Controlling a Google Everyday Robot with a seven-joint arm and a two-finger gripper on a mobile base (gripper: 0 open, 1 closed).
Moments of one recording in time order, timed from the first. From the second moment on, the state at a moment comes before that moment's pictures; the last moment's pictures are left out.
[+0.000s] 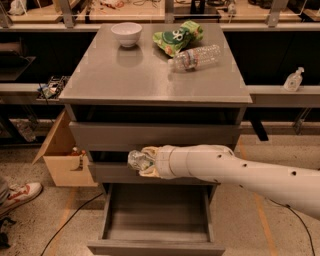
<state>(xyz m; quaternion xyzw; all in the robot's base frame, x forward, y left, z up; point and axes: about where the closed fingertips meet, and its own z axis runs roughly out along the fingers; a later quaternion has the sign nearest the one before) 0.559 0.039 0.643 -0.68 0.59 0.05 0.44</state>
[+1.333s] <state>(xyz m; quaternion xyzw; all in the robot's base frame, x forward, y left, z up) 0.577 0.040 0.748 -0.71 0.53 -0.05 0.46</state>
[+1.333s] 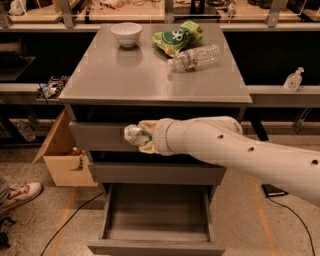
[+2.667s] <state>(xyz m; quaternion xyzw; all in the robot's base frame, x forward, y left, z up) 0.613 0.042 0.846 -0.72 0.50 -0.09 0.48</state>
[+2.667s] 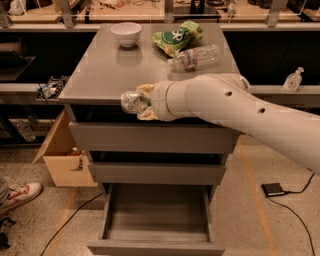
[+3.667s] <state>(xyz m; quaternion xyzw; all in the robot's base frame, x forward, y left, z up) 0.694 0.043 0.870 -0.67 0.60 0.04 0.44</state>
